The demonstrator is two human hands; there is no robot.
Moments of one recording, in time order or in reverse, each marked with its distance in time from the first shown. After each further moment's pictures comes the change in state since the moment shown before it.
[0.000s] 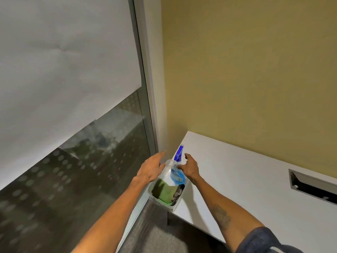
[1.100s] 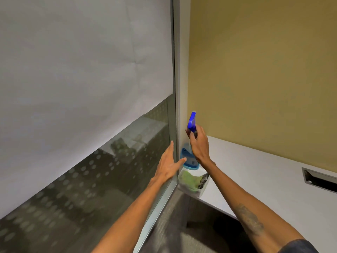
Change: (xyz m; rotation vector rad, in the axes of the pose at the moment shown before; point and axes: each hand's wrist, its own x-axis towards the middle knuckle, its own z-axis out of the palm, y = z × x) left_hand -0.178 -0.037 -0.039 -0.332 0.271 -0.026; right_hand -0.178 -0.126 0.050 0.236 0.374 -0.584
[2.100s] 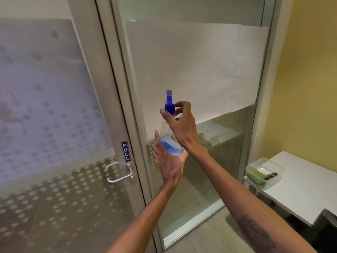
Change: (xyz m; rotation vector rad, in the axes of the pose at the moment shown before) left_hand -0.498 0.030 -0.165 -0.165 1.152 -0.121; right_hand -0.418 -0.386 0.007 0.436 -0.442 -0.358
